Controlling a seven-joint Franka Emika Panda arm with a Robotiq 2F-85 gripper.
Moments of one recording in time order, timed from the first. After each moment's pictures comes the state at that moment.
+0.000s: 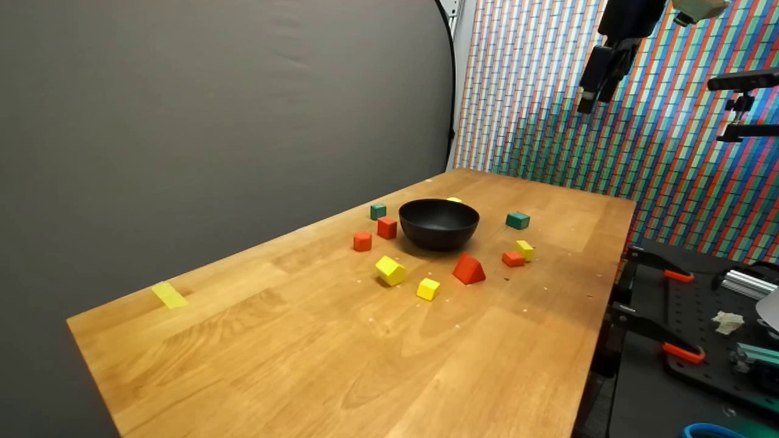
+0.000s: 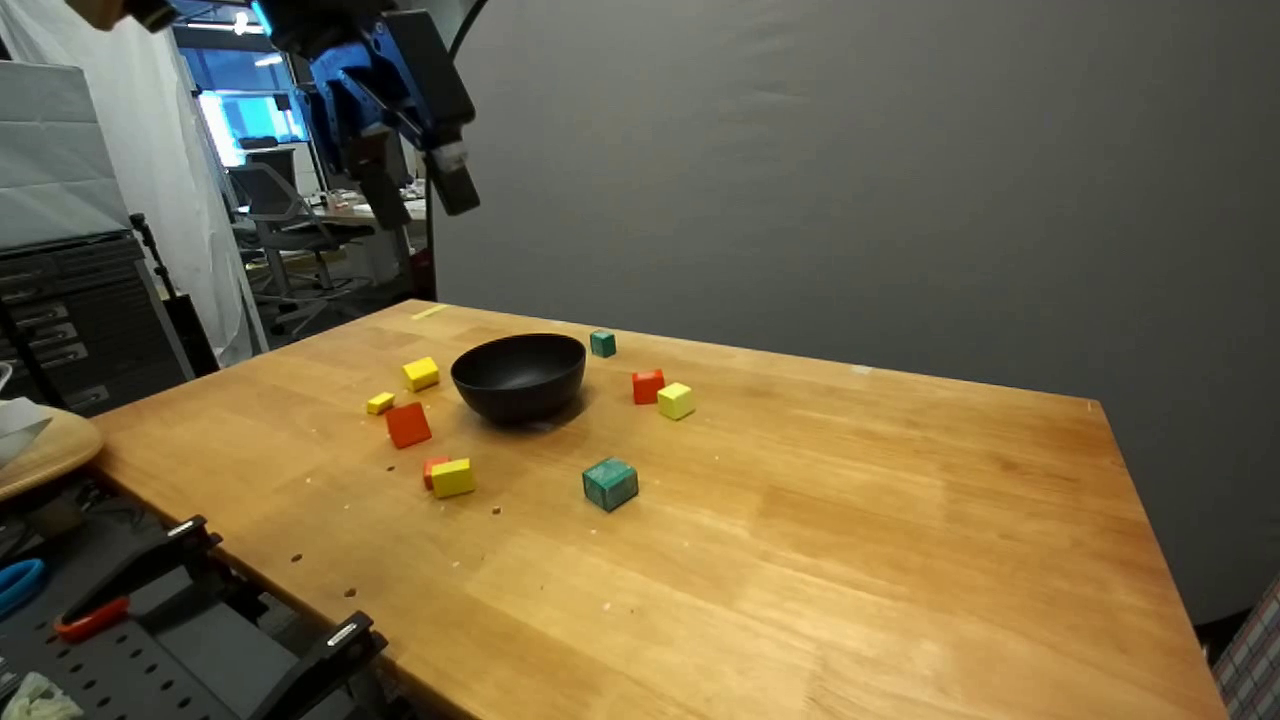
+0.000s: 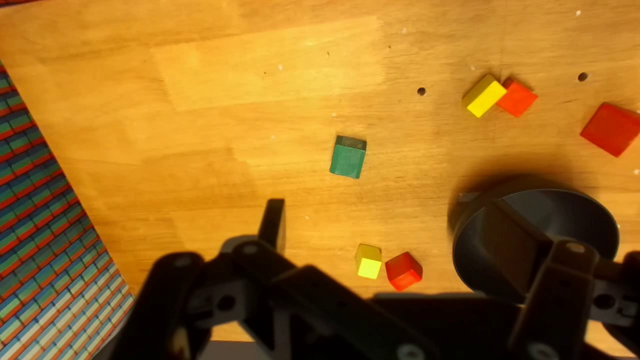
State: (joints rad) arm -0.18 -0.69 0.00 -2.81 -0.23 2.30 0.07
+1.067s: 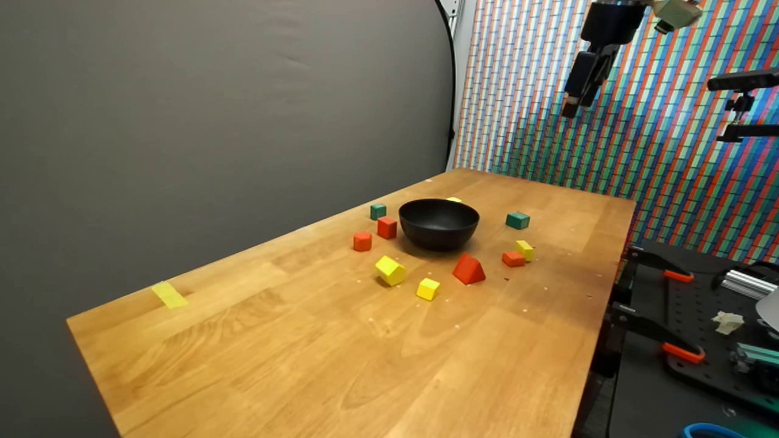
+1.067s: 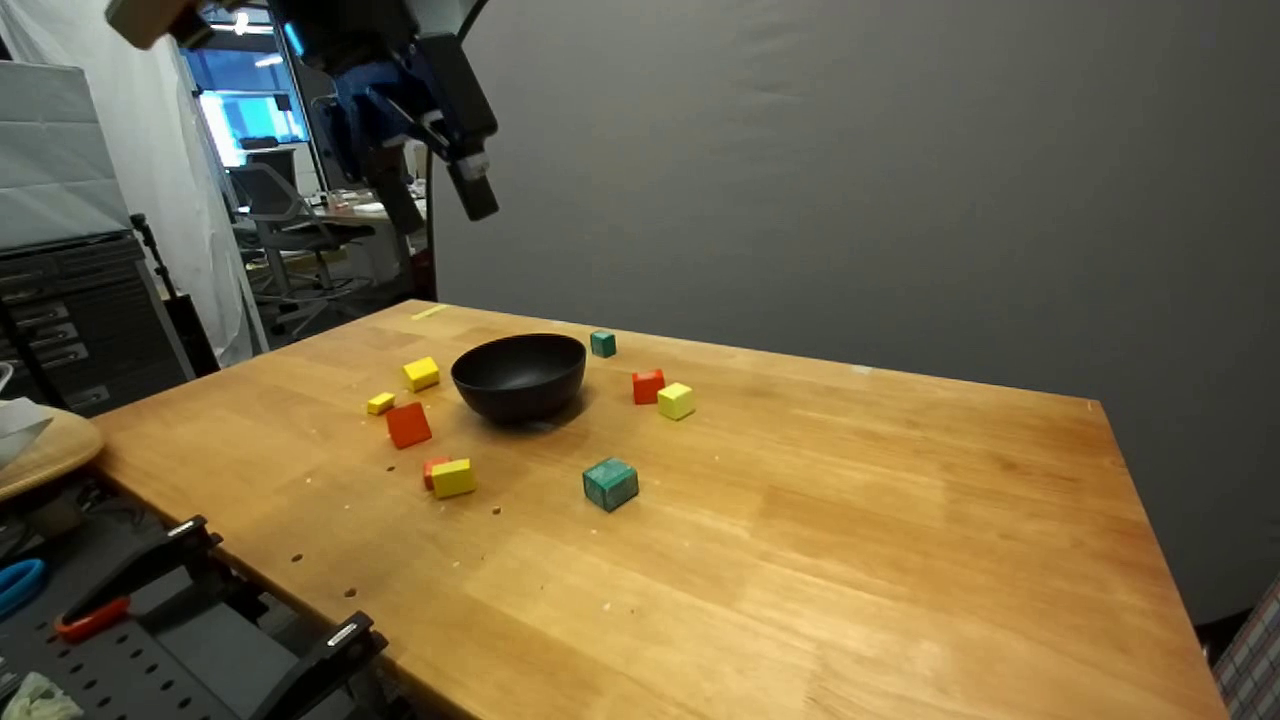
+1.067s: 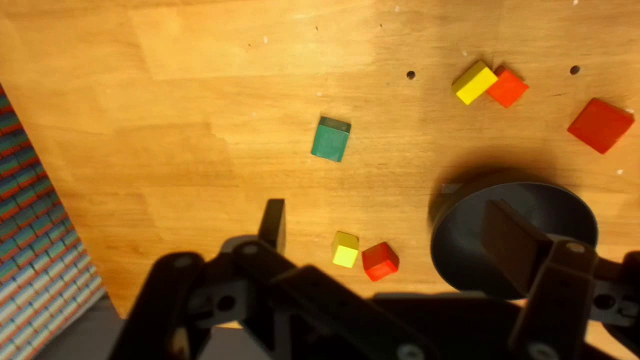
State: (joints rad) arm -0.14 -0.59 0.00 -2.78 -0.23 2.37 0.03
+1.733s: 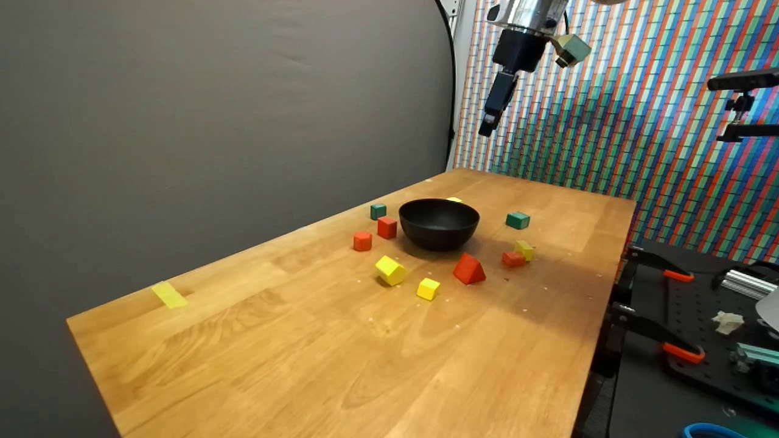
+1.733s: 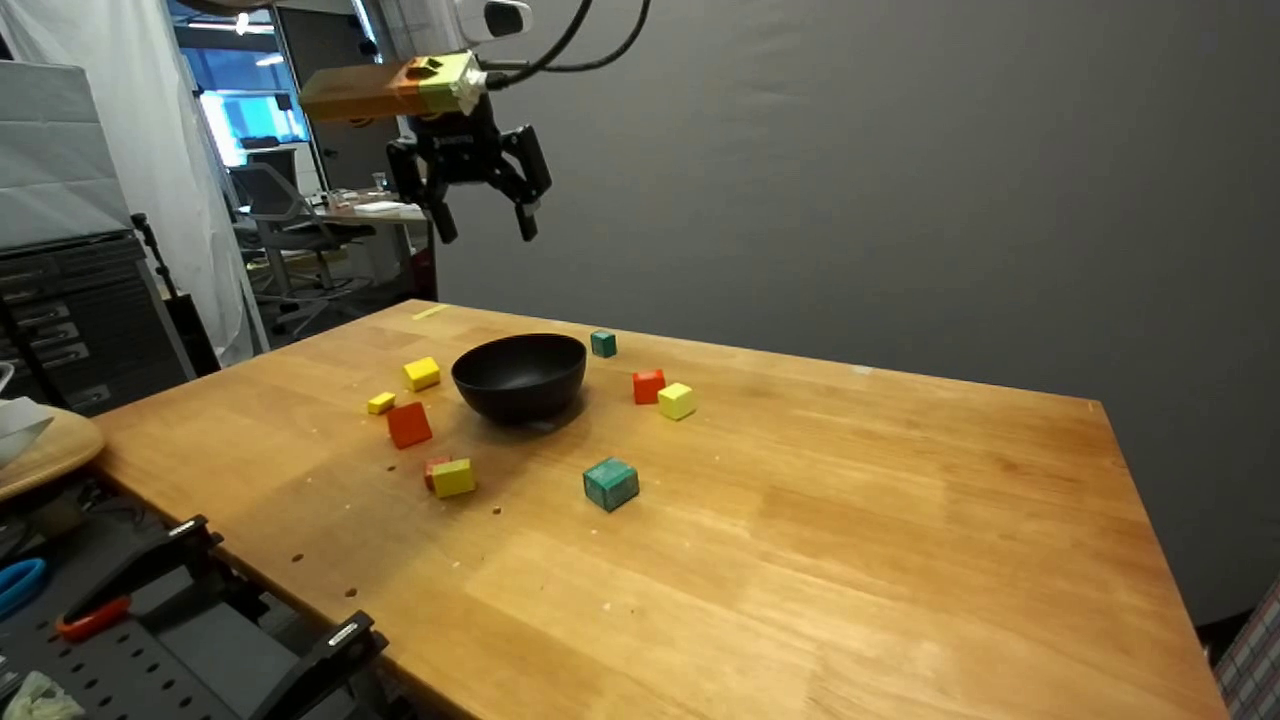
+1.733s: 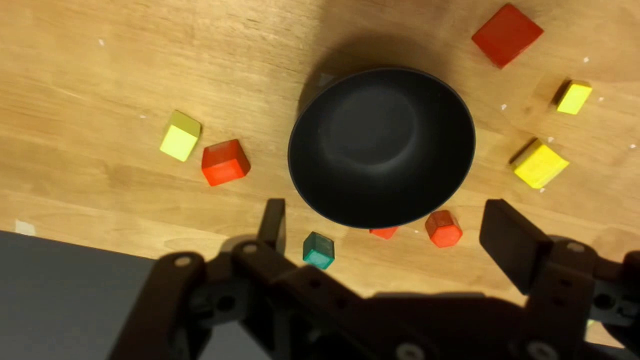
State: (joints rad) arm 0.11 -0.16 -0.09 -2.53 0.05 2.60 -0.35
